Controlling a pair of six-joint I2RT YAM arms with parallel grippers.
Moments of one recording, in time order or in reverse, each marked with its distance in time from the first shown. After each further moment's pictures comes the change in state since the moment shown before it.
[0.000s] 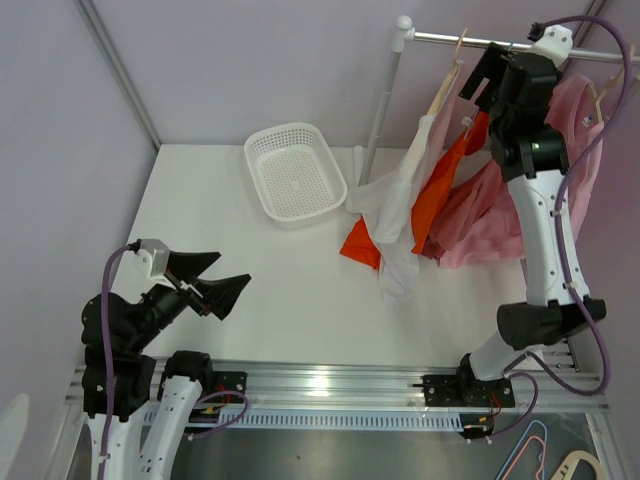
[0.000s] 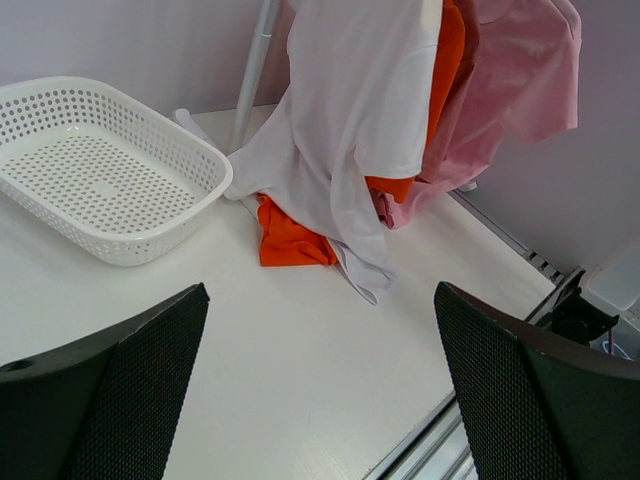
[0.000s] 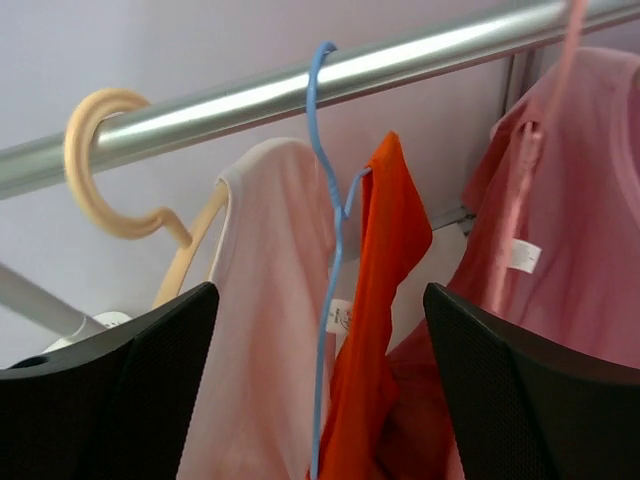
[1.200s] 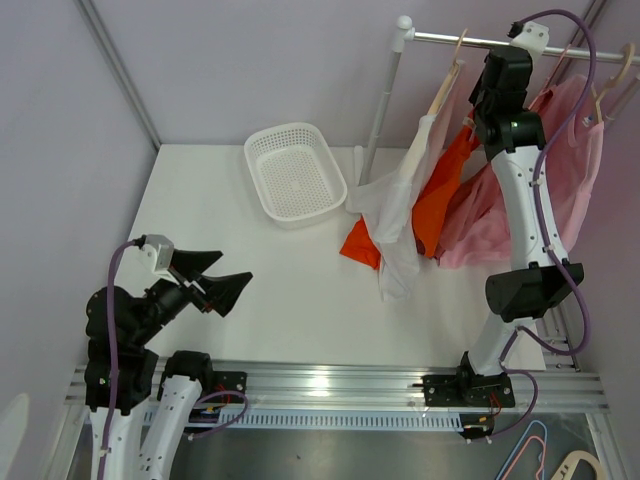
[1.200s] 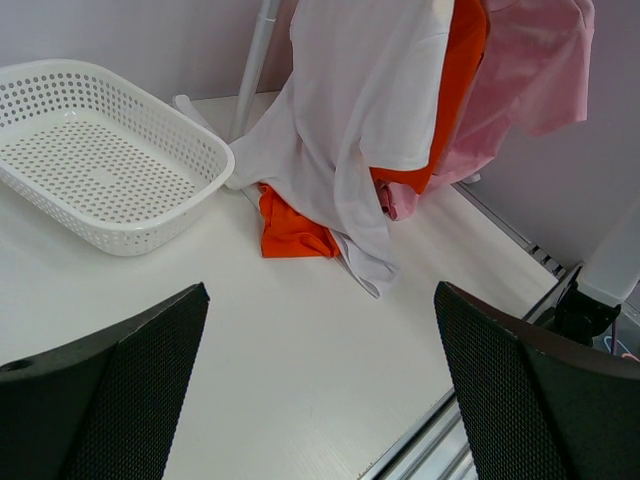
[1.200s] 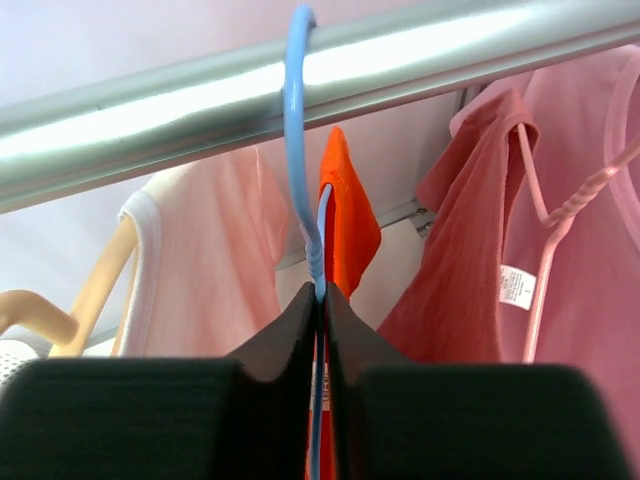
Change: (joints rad) left arm 0.000 0.023 -0.012 0.002 0.003 0.008; right arm -0.028 0.253 0.171 -0.016 0.093 -0.066
